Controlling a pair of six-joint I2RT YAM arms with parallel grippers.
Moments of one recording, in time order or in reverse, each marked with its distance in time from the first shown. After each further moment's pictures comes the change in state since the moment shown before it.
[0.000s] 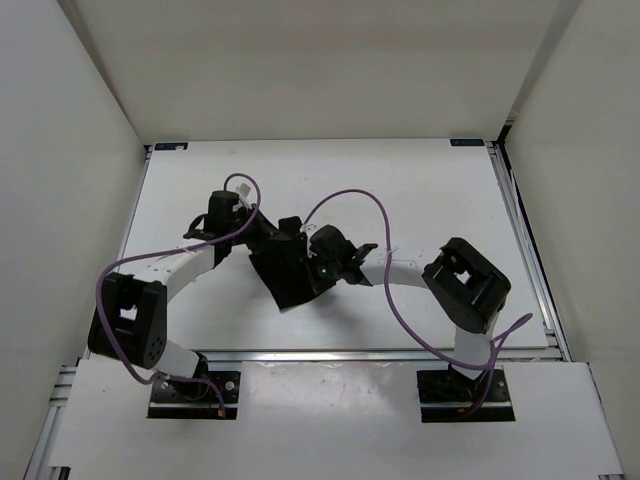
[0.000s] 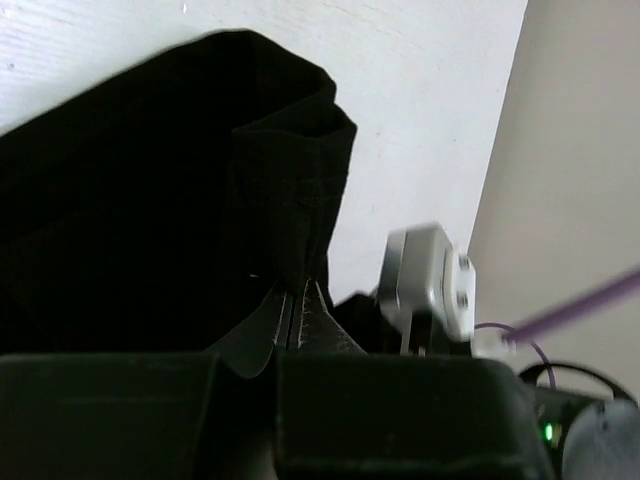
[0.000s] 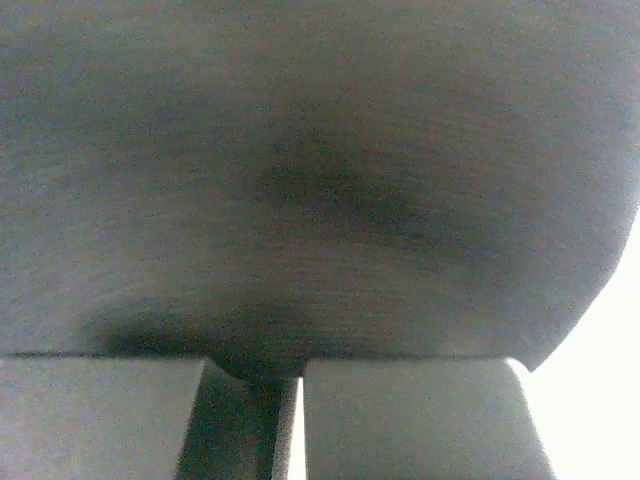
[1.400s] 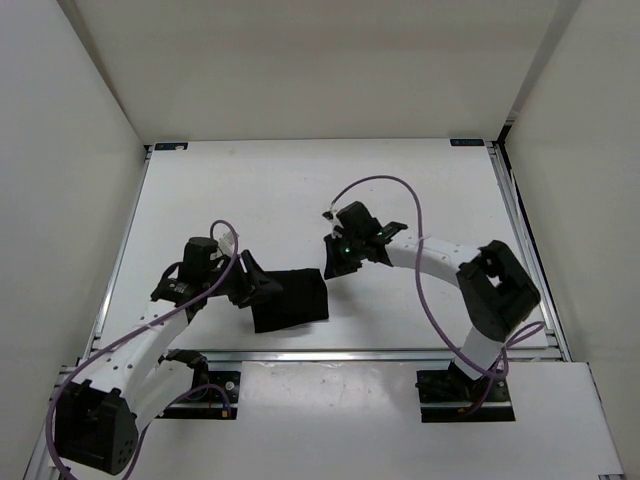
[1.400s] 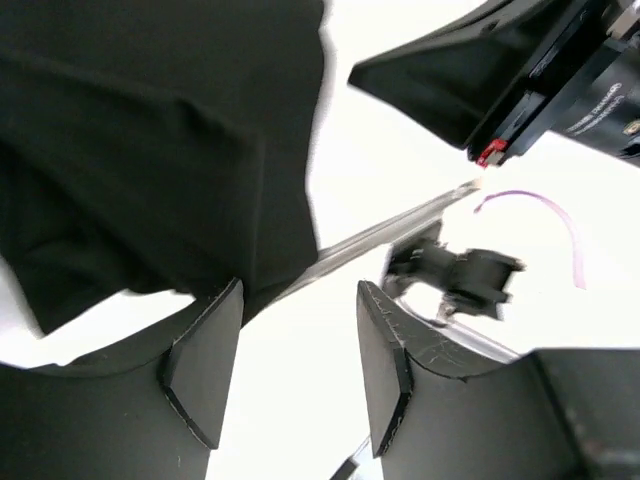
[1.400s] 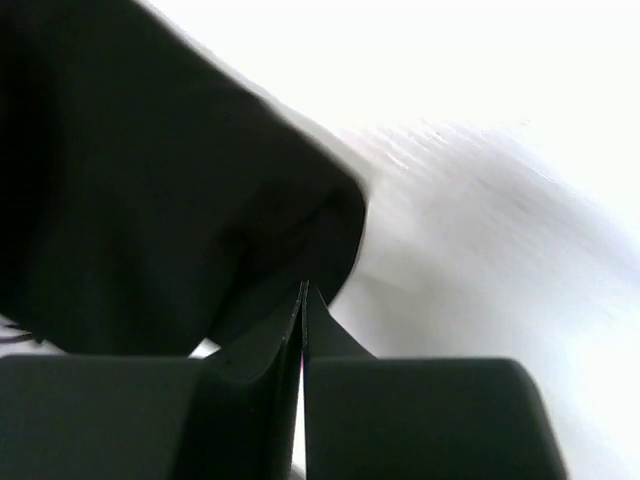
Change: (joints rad) left arm -0.005 -0.570 -0.314 -0.396 0.109 0.041; right arm -0.157 -0.109 0.040 -0.244 -0.142 0.047
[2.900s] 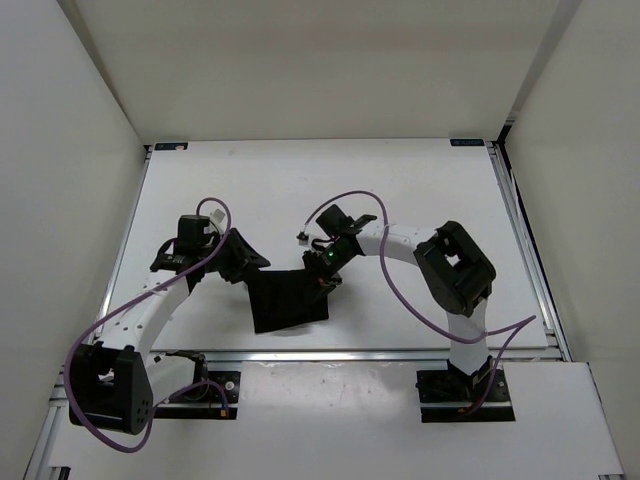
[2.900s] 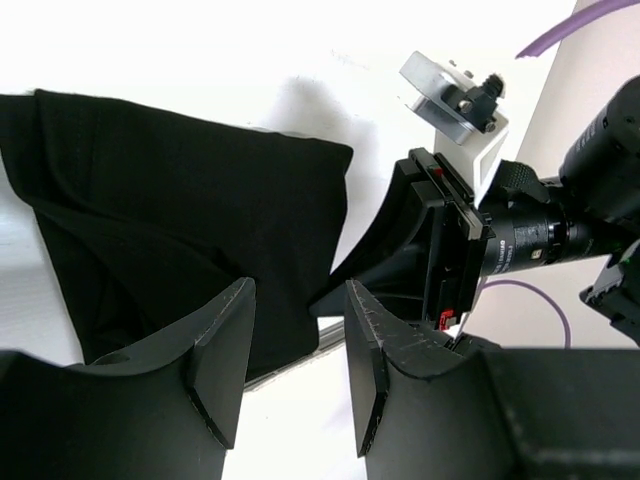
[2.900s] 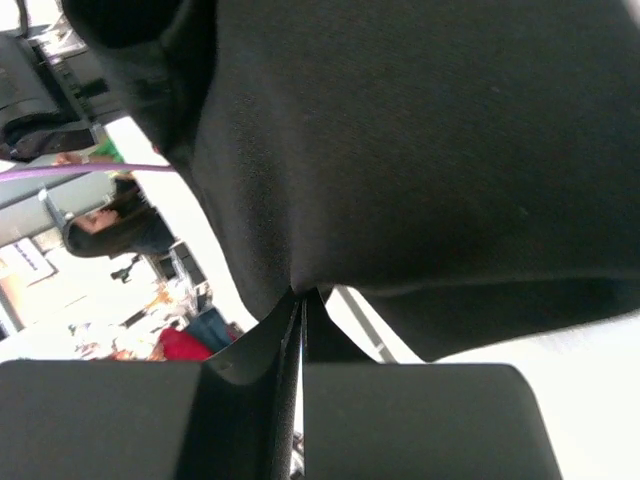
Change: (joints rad) left arm 0.129 0.203 0.164 0.022 -0.061 0.049; right arm 0.014 0.249 0.217 -0.231 -0.562 -0.002
